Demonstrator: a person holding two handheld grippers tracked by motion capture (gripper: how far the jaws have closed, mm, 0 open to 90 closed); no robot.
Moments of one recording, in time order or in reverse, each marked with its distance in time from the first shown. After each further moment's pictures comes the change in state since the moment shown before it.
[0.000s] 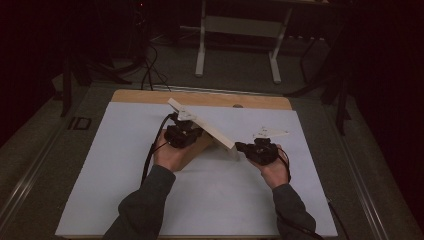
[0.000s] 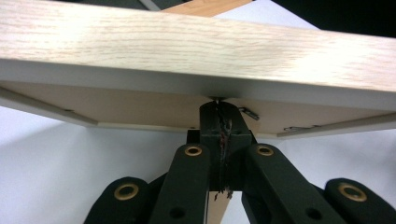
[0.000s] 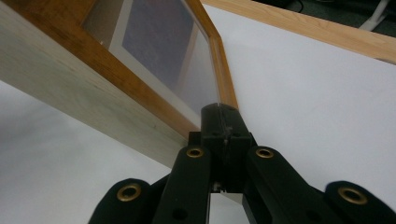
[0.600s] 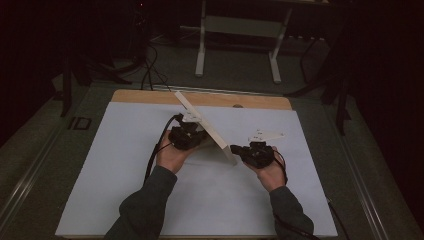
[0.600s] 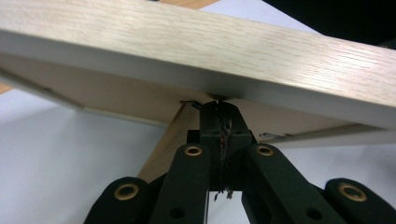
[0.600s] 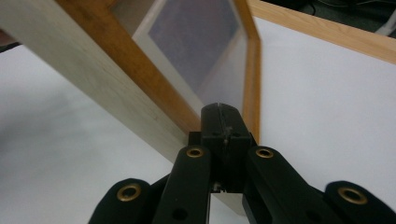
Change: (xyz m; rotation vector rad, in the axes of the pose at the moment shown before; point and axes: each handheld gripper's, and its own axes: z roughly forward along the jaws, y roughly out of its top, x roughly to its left) left arm -0.010 0.002 0.005 0.024 -0.042 0.042; right arm 0.016 -0.001 0.004 -0.003 0.034 -0.036
